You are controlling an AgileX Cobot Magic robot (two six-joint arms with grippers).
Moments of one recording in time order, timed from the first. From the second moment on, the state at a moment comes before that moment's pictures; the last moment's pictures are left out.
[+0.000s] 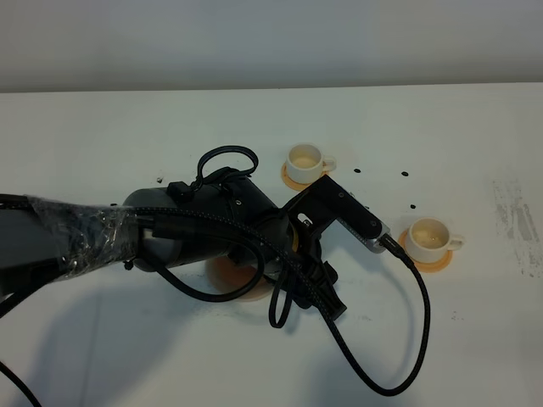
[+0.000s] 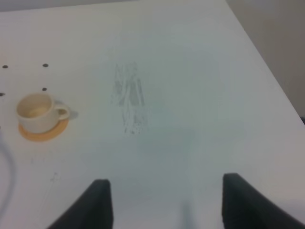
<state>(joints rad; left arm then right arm) -0.84 1.99 -1.24 0.09 0.41 0.00 -0.02 -0.01 -0.52 -0.13 1.12 0.09</state>
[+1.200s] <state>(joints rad) -0.84 1.99 -1.24 0.05 0.57 0.15 -0.02 -0.01 -0.52 -0.13 1.12 0.09</state>
